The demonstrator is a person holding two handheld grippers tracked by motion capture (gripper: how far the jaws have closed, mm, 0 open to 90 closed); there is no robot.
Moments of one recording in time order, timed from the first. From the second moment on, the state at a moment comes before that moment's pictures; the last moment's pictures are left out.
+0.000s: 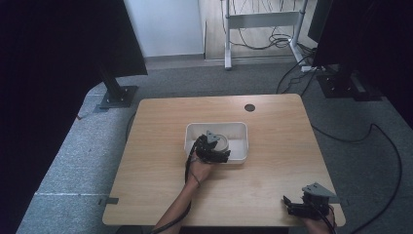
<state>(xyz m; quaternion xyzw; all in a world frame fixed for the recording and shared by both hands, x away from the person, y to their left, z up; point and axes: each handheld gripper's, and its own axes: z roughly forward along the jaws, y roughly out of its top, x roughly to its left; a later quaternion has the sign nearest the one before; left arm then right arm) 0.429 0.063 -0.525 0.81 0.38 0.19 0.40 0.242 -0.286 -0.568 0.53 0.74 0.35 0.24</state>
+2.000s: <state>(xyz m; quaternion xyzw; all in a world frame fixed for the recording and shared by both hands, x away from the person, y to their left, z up) 0.385 0.102 -0.481 0.82 0.33 0.17 0.43 0.242 -0.285 -0.568 0.53 0.74 0.35 0.24</state>
